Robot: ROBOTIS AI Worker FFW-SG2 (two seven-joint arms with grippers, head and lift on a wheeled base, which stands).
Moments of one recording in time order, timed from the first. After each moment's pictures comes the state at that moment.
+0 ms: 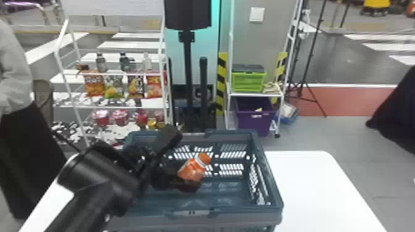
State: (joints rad) left arm -0.46 0.24 -0.40 -1.44 -0.23 0.75 -0.85; right arm 0.85 -0.14 0.13 -2.14 -0.01 -0.07 0.00
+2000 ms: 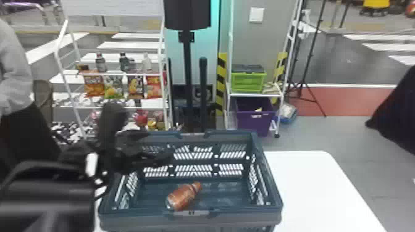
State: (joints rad) left arm -0.18 0.00 0.07 -1.89 -0.40 0.70 -0.86; right arm 0.87 -0.13 0.14 -2.15 0.01 -0.08 0.00
